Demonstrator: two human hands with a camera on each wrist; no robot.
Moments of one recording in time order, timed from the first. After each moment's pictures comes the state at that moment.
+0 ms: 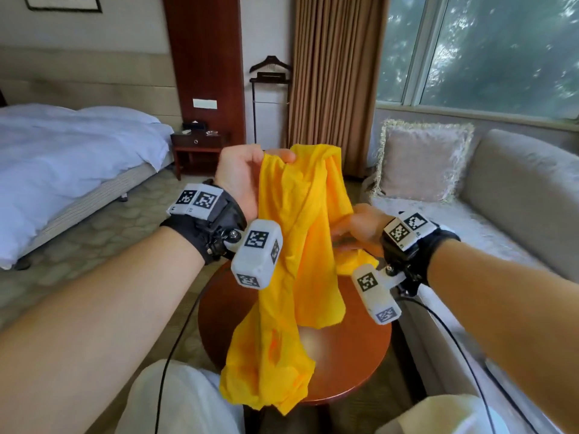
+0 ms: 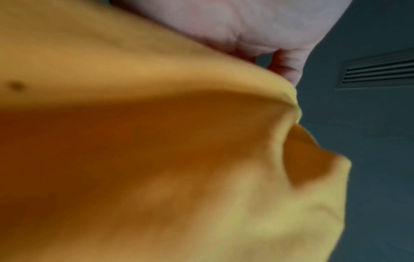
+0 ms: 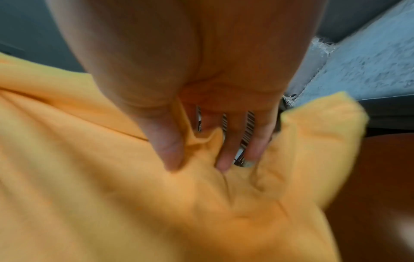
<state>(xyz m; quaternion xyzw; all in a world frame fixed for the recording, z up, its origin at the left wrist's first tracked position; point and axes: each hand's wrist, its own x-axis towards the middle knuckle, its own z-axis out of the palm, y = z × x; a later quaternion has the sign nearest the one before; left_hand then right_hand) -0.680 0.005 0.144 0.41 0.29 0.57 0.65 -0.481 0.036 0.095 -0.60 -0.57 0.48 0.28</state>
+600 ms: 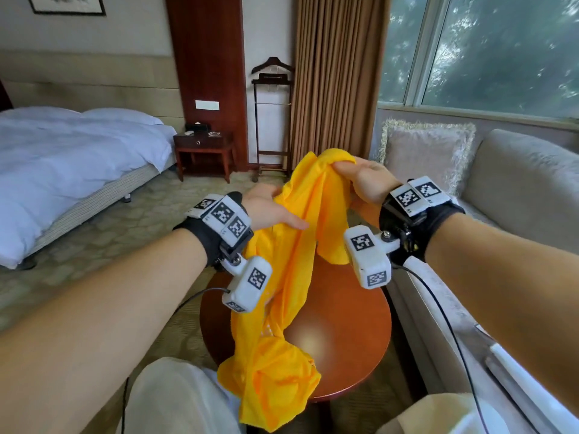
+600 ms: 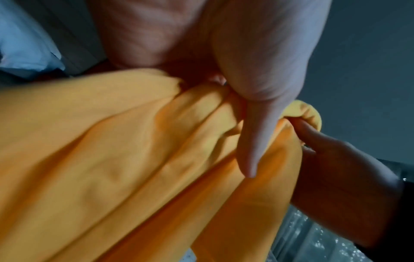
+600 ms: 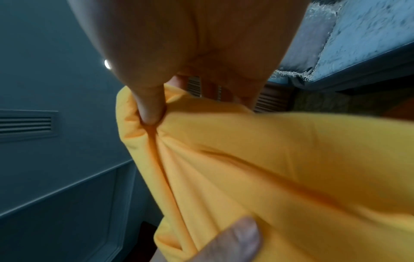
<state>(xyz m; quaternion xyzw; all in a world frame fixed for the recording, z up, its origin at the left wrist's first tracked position) -0.679 0.024 0.117 0.66 0.62 0.28 0.33 -0.485 0.040 0.138 -0.48 -0.55 0.48 0.49</state>
